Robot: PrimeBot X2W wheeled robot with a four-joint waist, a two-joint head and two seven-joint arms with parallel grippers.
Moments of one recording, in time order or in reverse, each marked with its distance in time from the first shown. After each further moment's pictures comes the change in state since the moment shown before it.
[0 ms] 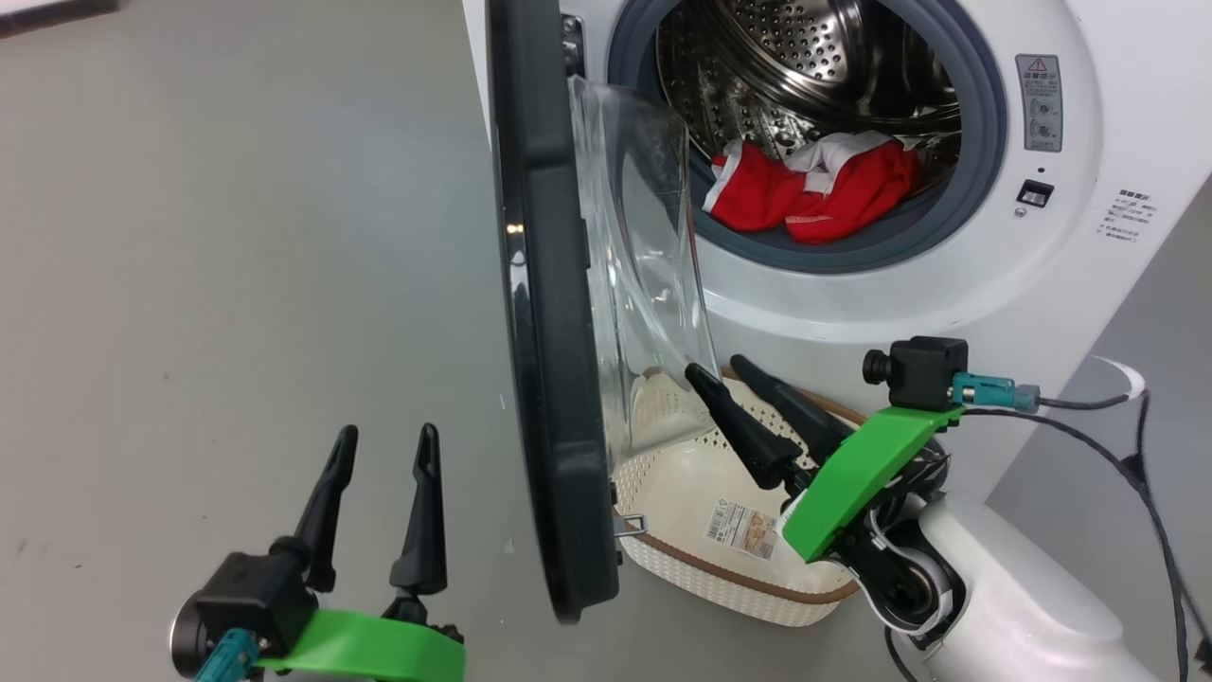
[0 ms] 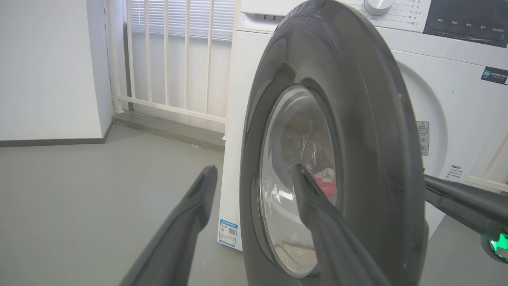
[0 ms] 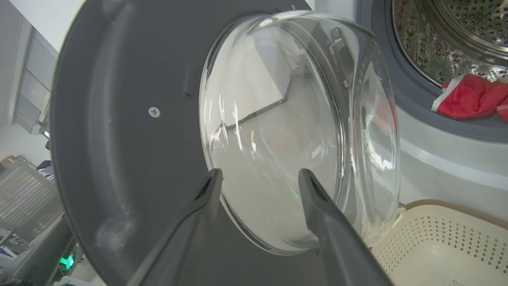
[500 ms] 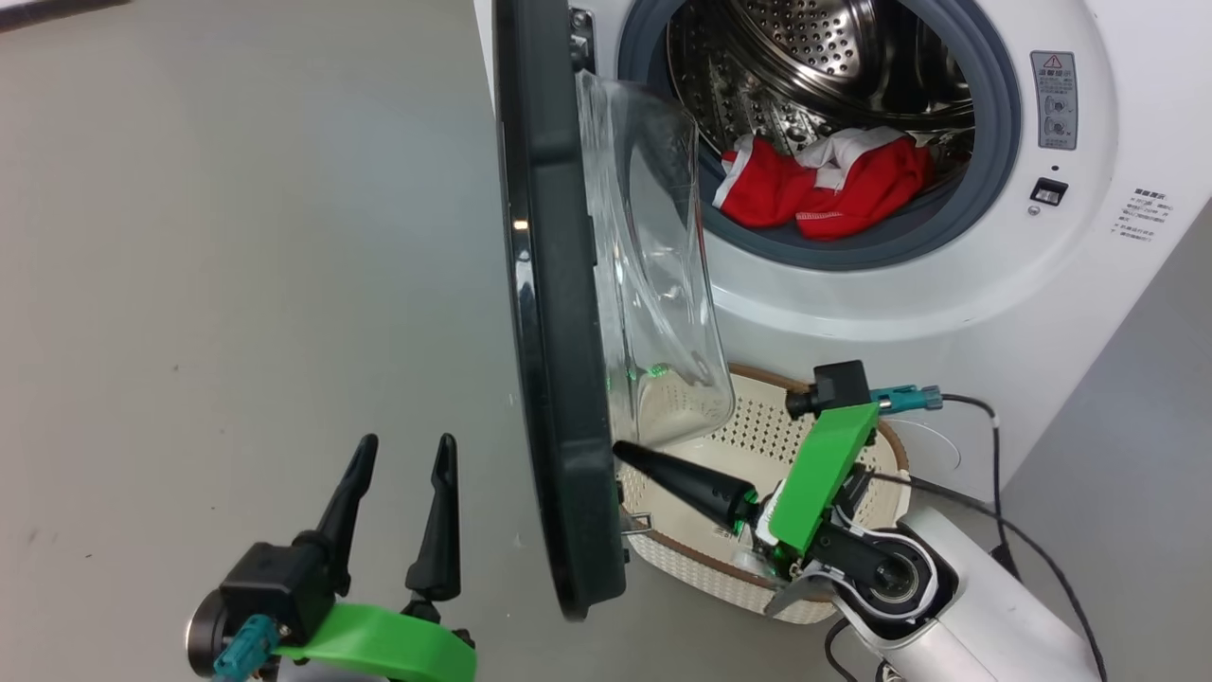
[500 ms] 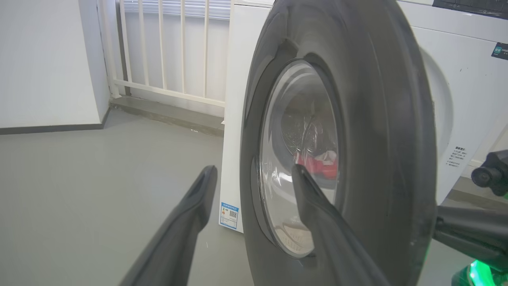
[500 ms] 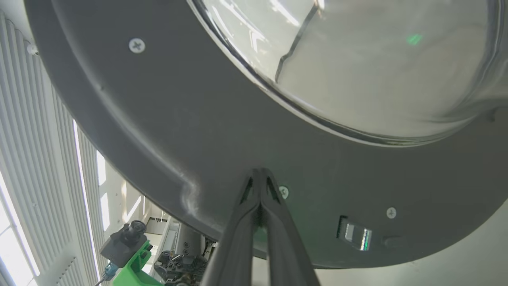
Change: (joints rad) left arm -0.004 -0.001 -0.013 0.015 0.010 -0.005 0.053; right arm 0.025 0.092 -0.037 0.016 0.576 0.000 0.445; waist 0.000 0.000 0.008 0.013
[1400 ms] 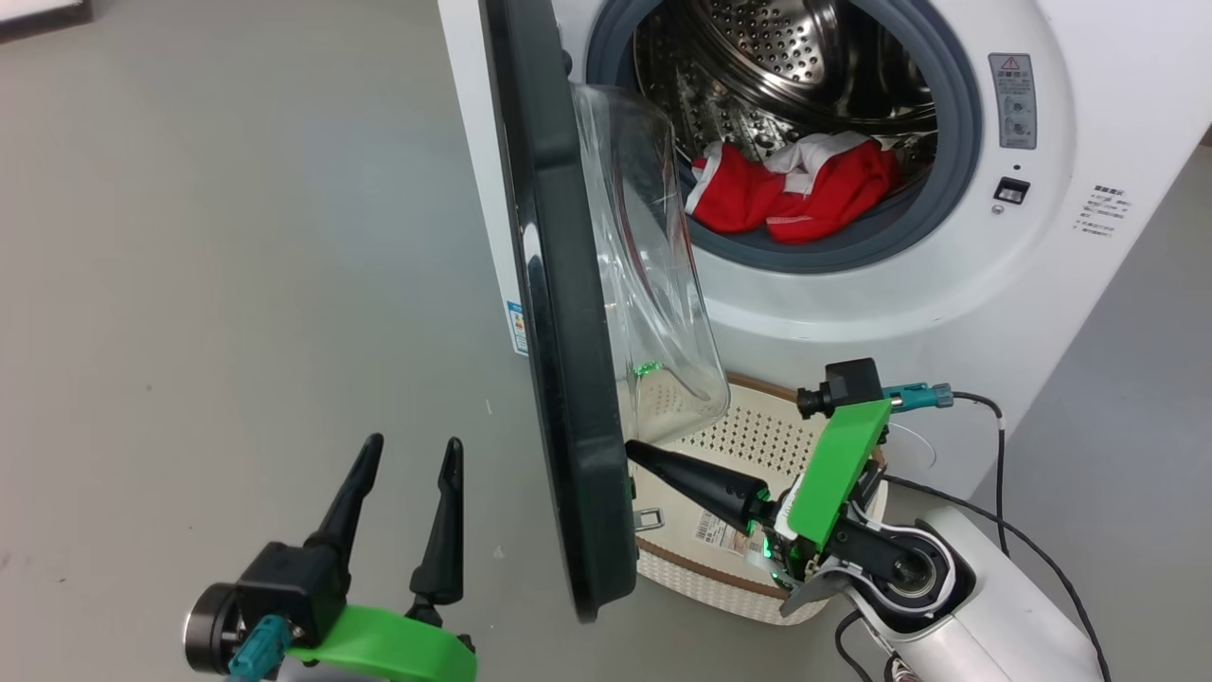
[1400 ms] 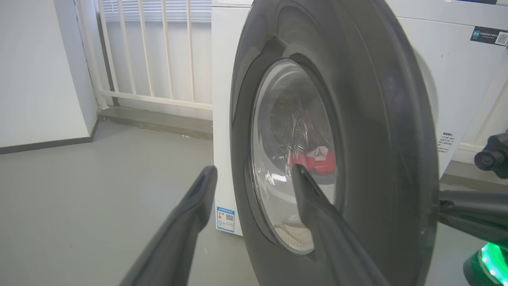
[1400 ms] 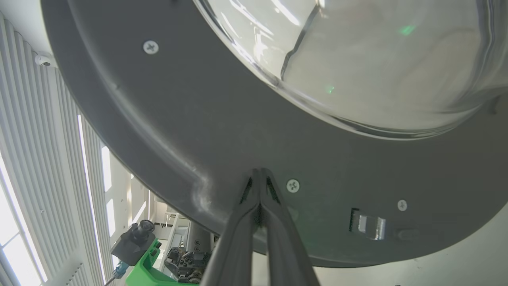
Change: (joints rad) left arm 0.000 0.003 0.001 0.002 0.056 -0.023 0.012; right arm 0.021 0.017 -0.081 -0.002 -0.025 0.000 0.080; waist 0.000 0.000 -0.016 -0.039
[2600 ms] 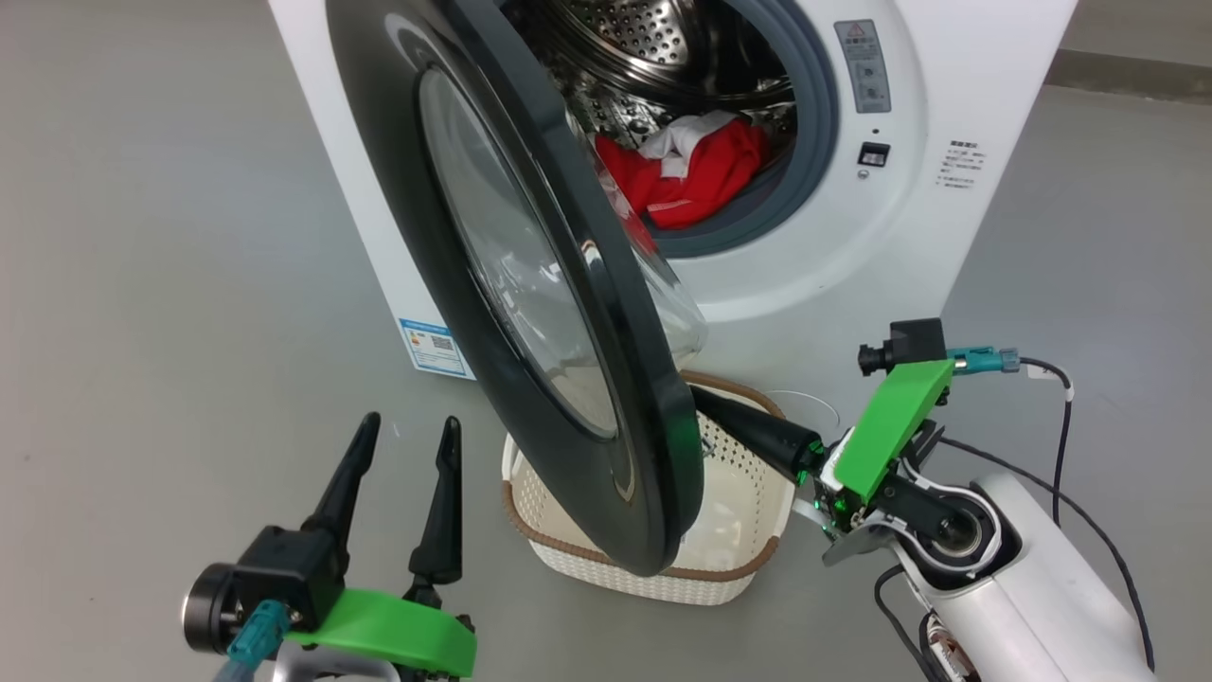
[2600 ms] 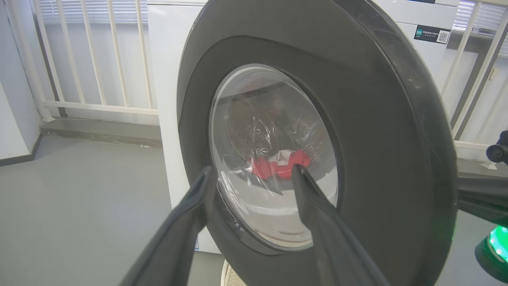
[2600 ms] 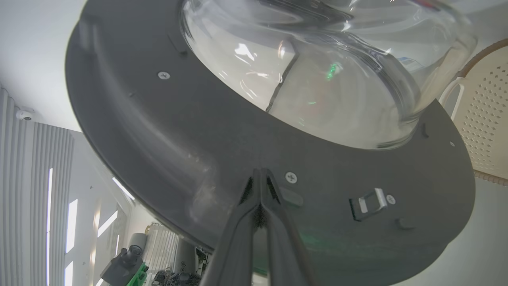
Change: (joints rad) left arm -0.033 -0.021 0.019 0.023 0.018 -0.021 -0.019; right arm -0.031 0.001 -0.141 0.042 -0.102 0.000 0.021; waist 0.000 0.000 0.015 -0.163
